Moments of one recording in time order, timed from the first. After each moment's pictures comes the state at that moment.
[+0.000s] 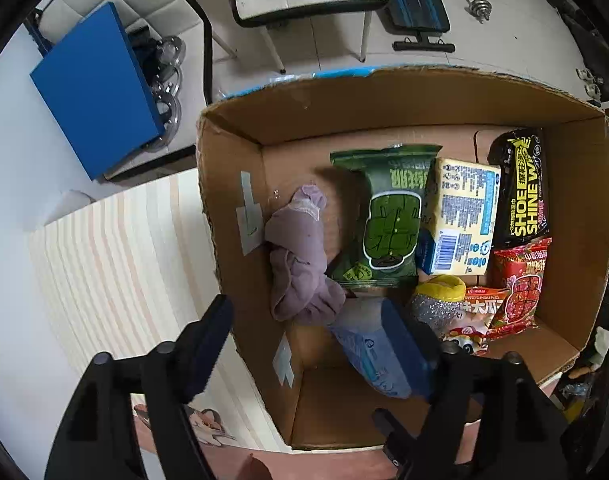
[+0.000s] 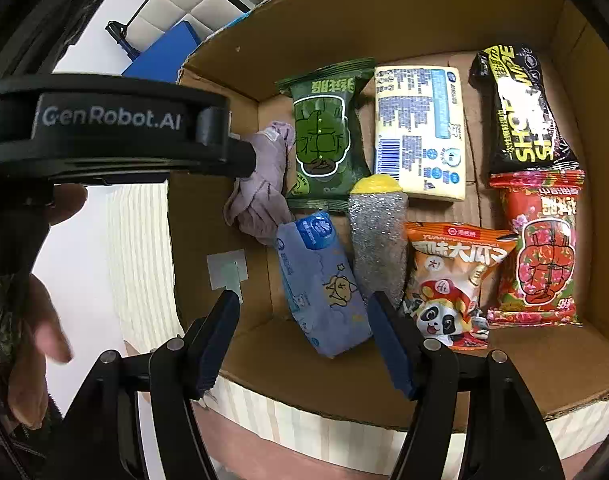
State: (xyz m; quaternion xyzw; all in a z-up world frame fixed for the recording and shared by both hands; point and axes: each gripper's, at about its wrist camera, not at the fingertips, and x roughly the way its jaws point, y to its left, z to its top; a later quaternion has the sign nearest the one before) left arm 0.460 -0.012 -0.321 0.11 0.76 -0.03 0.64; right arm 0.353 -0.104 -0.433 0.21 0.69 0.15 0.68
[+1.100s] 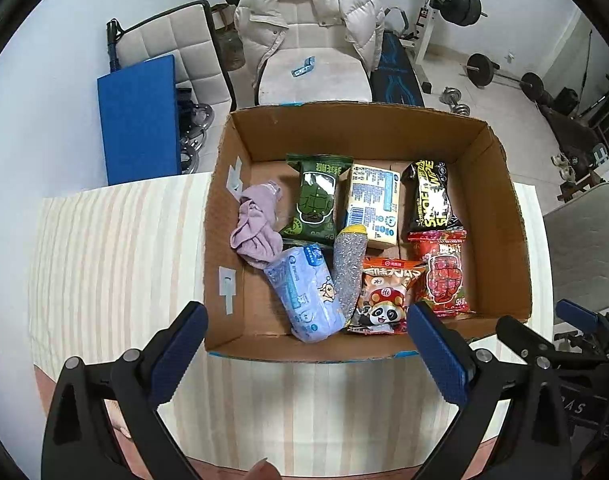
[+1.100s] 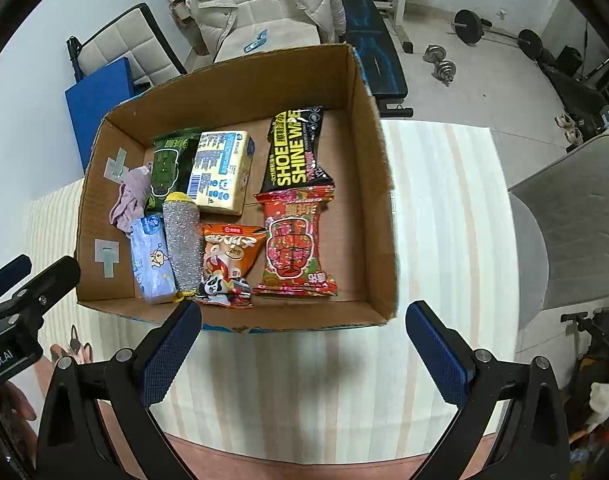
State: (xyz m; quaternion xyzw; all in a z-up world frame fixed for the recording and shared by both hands) left arm 0.309 -0.034 -0.237 0.03 0.60 -0.02 0.80; right arm 0.290 -0.239 -0.359 0.07 0.64 0.01 0.77
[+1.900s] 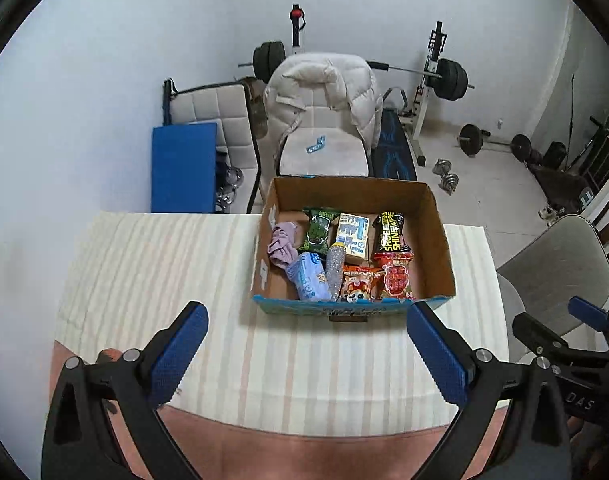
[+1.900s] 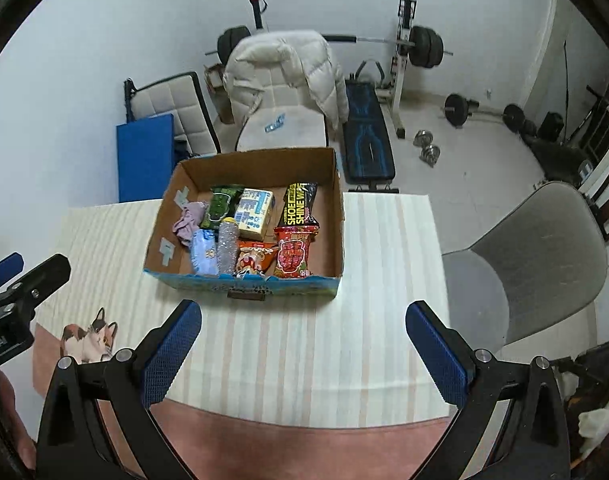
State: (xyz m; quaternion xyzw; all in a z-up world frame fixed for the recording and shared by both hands) left arm 0.146 -0.037 -0.087 0.01 0.47 0.00 0.88; right arm 0.136 -0.248 -0.186 0.03 0.50 0.02 0.86
